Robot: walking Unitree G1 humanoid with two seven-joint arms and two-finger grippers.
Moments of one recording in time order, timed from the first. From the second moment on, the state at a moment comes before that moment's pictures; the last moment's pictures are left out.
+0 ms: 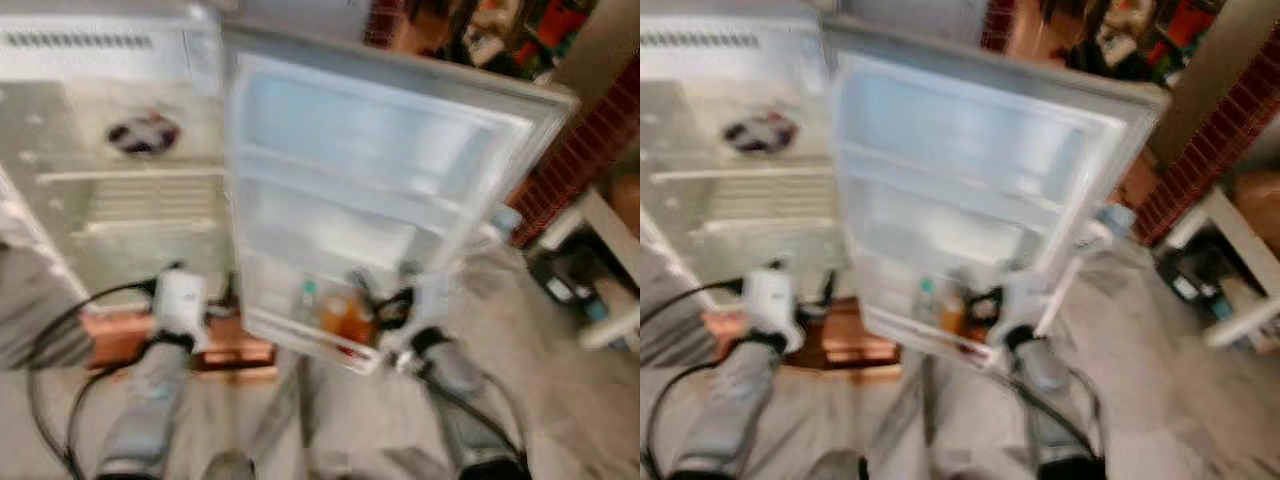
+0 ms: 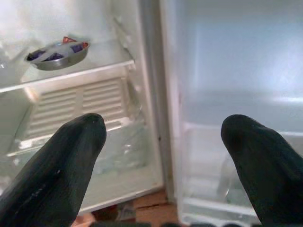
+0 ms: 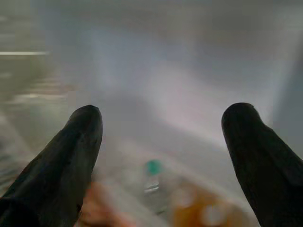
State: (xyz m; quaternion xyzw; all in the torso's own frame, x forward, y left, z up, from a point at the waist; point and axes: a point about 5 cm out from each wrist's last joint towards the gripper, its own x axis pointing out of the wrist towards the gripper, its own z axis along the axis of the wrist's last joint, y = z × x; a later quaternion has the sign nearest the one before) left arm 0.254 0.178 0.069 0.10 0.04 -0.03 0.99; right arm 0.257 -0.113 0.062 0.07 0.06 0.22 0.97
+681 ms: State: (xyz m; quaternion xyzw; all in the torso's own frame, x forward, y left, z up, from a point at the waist) left arm 0.256 0.164 0.068 0.10 0.04 -0.04 0.99; right arm 0.278 -0.157 0.074 0.03 0.05 0.21 0.98
